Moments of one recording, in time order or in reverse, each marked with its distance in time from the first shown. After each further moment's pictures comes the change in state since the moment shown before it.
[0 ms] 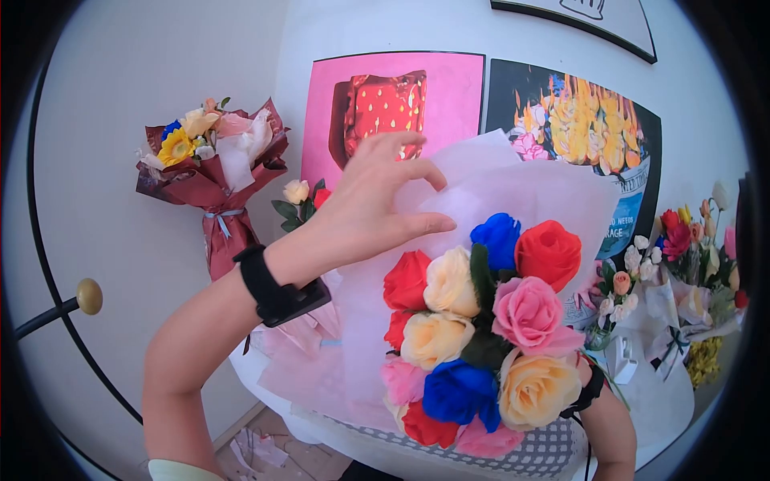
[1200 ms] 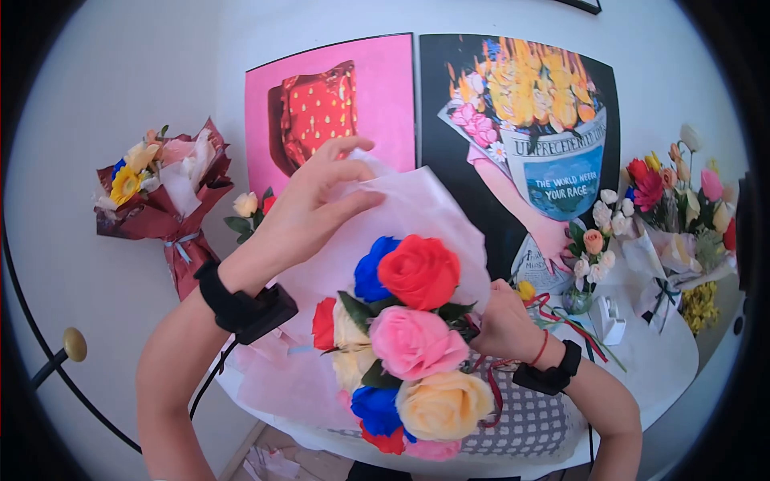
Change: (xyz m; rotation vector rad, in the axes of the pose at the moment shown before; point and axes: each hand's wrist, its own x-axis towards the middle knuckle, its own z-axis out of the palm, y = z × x) left_hand 0.013 -0.008 0.025 -0.409 -0.152 -0.044; right_hand -0.004 0.002 0.010 -0.344 -0.121 0.057
